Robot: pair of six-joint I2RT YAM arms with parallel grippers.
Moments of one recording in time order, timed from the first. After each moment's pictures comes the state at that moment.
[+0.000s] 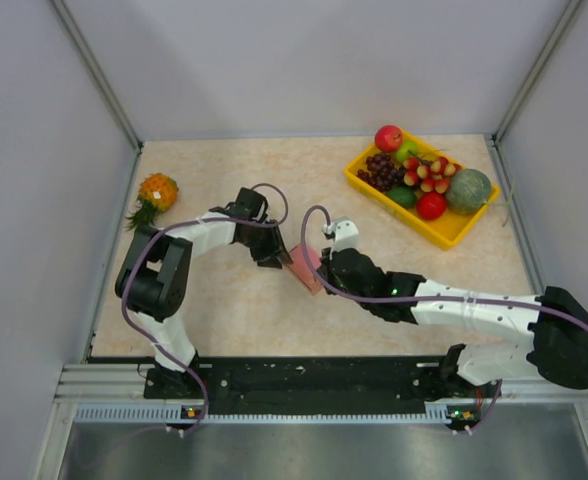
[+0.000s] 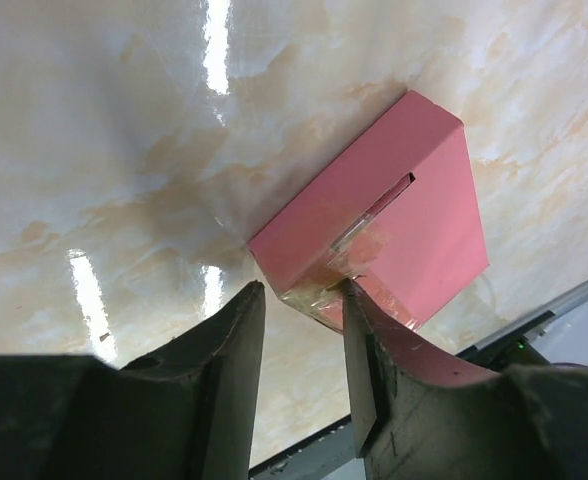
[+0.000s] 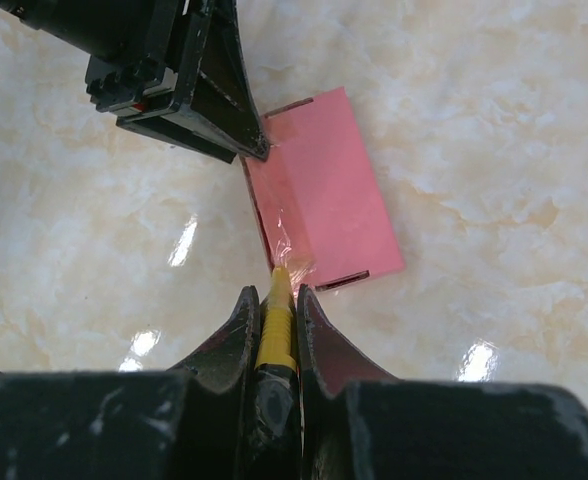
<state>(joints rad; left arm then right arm) -0.38 1.81 1.09 -0.42 0.41 -0.70 1.09 1.26 0.78 -0.09 0.46 0.48</state>
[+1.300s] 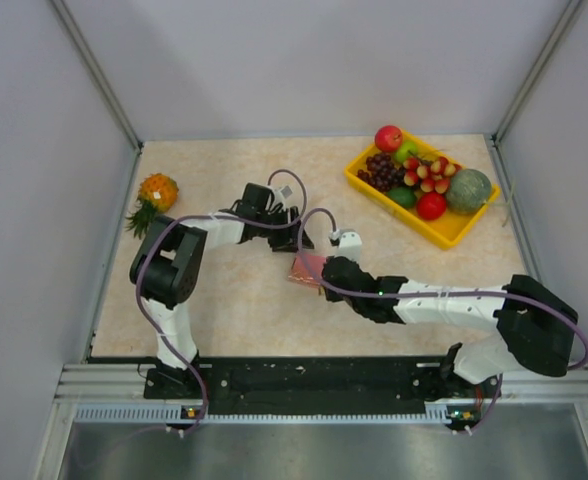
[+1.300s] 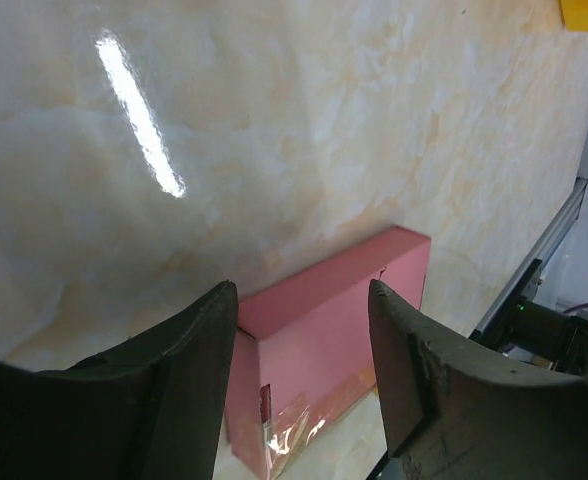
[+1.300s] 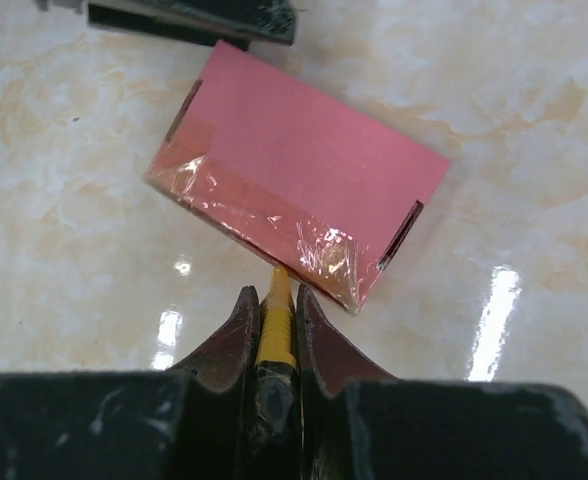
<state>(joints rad) -0.40 1.93 1.12 -0.05 0.62 -0.55 1.08 1.40 0.72 -0.06 0.49 0.68</state>
